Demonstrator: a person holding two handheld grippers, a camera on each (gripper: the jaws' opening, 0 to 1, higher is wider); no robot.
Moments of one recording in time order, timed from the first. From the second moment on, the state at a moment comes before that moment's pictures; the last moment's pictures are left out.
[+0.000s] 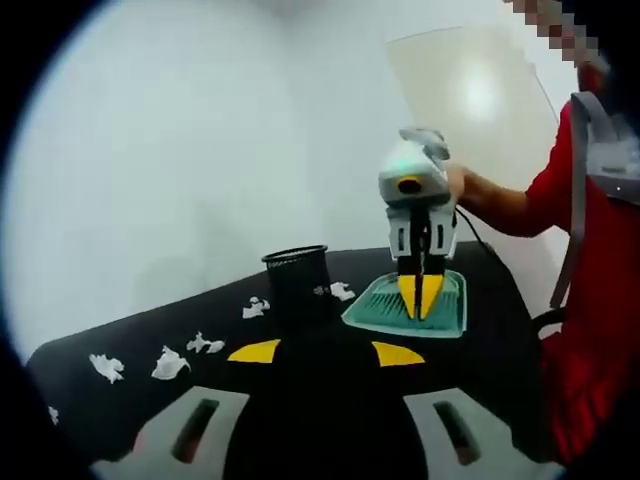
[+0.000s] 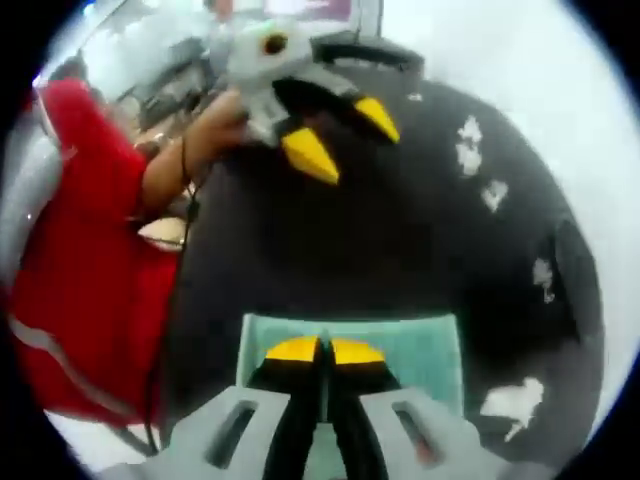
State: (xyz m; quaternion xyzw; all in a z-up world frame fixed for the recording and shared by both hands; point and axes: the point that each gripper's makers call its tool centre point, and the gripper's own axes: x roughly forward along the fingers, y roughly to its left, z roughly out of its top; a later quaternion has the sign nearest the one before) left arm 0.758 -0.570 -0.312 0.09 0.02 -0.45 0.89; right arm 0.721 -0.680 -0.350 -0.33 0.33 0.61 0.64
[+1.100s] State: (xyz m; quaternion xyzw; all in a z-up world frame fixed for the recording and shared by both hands) left arm 0.738 -0.660 -0.366 0.02 0.25 -0.46 0.85; right arm 0.701 -0.669 -0.289 -0.06 0.12 0.64 0.76
